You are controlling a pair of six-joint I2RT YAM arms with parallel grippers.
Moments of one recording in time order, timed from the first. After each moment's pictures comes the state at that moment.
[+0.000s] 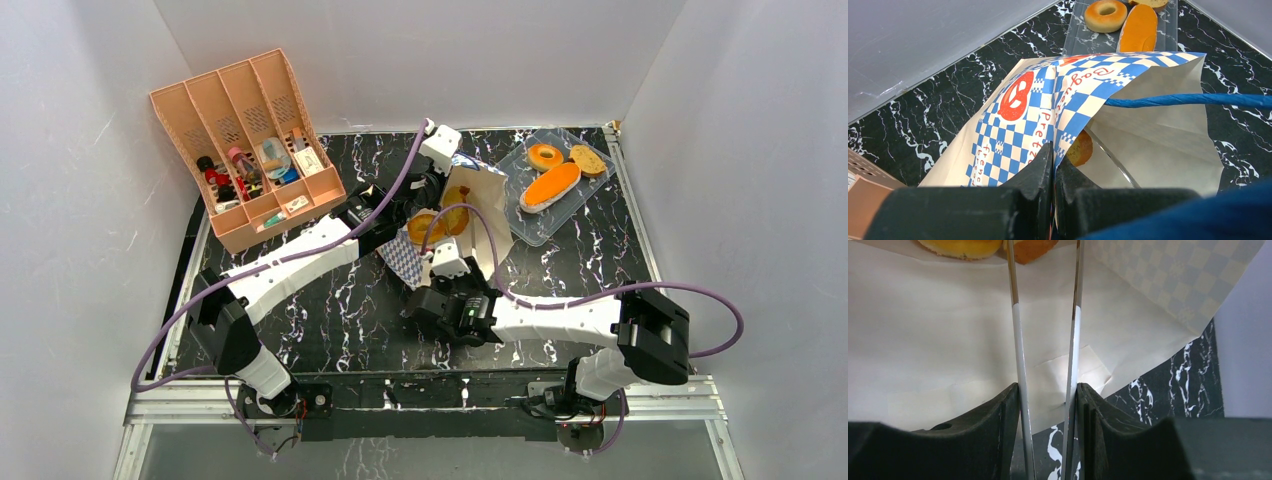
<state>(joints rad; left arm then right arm) -0.84 1.58 1.41 -0.17 -0.27 0.01 1.24 1.46 0.92 -0.56 1.12 0.55</state>
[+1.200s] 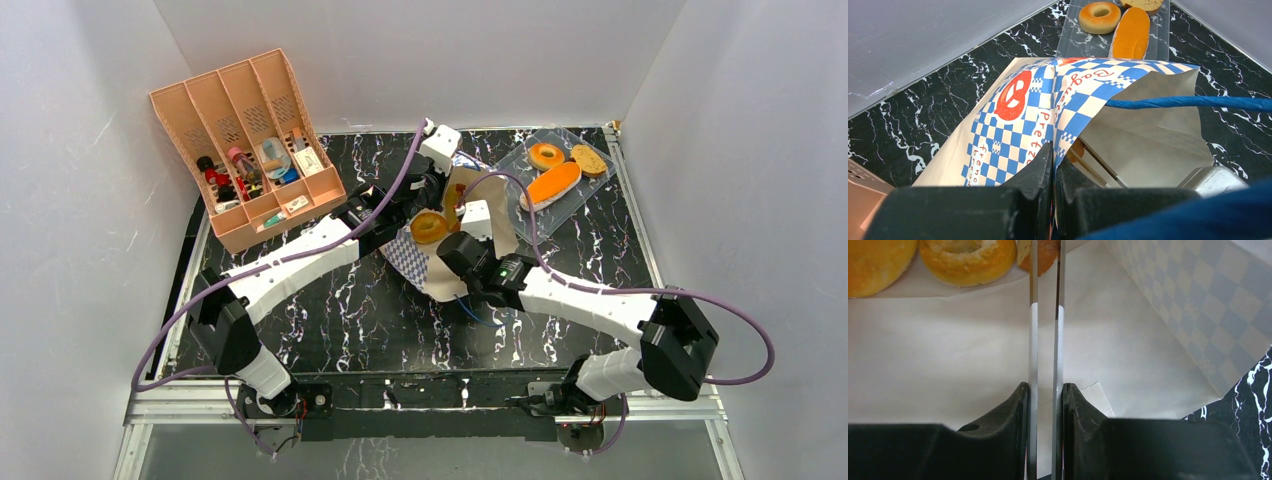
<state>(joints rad) -0.84 1.58 1.41 -0.15 -0.25 -0.01 0.94 1.36 0.92 -0.42 0.72 0.49</state>
